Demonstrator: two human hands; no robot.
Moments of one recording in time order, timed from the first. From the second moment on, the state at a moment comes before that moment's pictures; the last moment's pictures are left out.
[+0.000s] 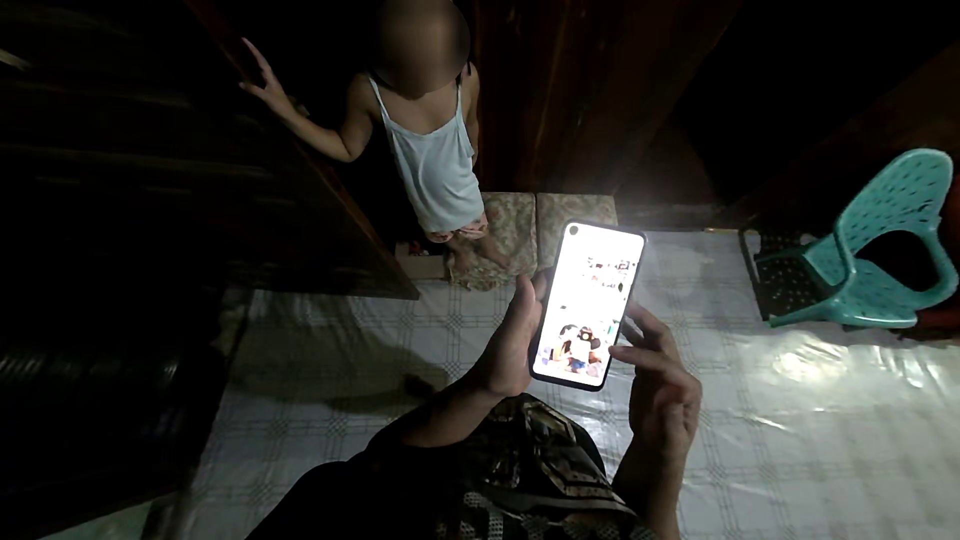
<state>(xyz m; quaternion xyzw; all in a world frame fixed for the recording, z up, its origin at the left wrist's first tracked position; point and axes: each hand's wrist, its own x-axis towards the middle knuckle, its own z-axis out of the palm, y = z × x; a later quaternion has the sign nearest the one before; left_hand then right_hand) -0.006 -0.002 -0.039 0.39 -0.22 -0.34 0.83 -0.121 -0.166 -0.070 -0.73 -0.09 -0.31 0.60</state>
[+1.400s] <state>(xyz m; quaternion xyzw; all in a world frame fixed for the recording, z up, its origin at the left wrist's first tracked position) -0.011 -0.006 -0.041 0.39 -0.24 -0.34 0.82 -0.098 -0.181 -0.032 -0.81 -0.05 -0.37 0.45</state>
